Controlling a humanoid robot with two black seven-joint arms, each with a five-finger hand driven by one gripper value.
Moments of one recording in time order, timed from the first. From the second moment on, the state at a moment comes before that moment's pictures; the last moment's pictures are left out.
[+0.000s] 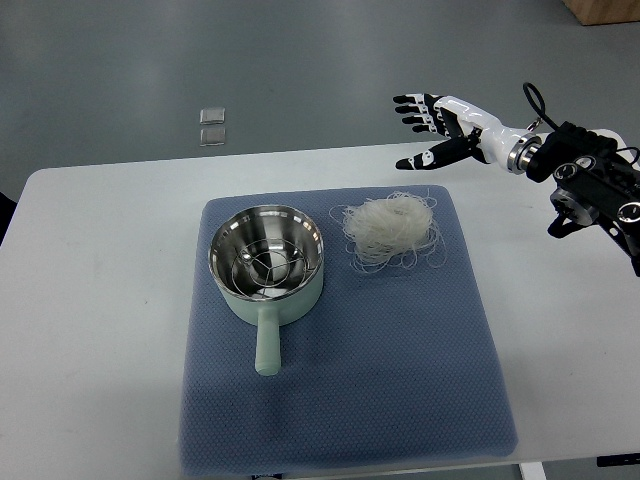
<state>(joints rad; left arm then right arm) -0.02 0.00 -0.04 -0.18 0.02 -0.02 0.18 0.97 -0.37 0.46 0.73 -0.91 0.26 0.28</state>
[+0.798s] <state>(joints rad) -0.02 0.00 -0.04 -0.18 0.02 -0.02 0.18 1.13 -0.33 0.11 0.77 -1.43 0.31 0.27</state>
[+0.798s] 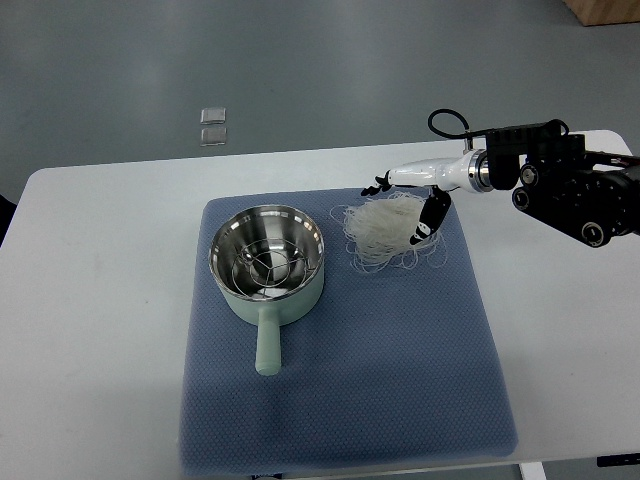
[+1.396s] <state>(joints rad) -0.02 0.00 -0.04 -0.18 0.02 -0.02 0.18 1.10 -0.22 0.05 0.63 -1.48 0.24 0.25</state>
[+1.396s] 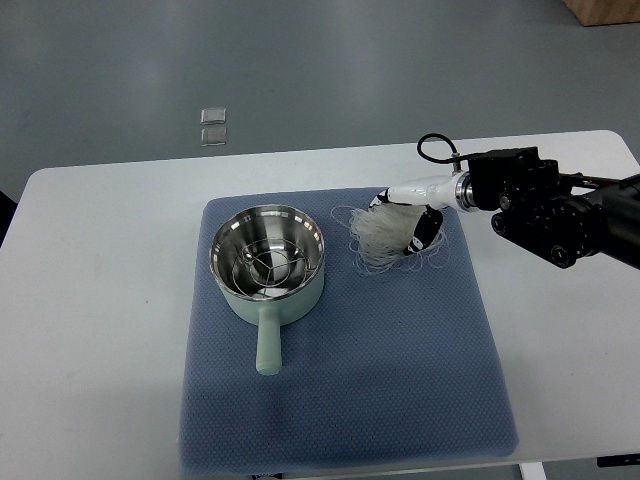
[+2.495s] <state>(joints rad) -0.02 0.00 -0.04 -0.18 0.02 -0.02 0.18 1.25 -0.26 0.31 1.00 -1.35 0.20 0.33</state>
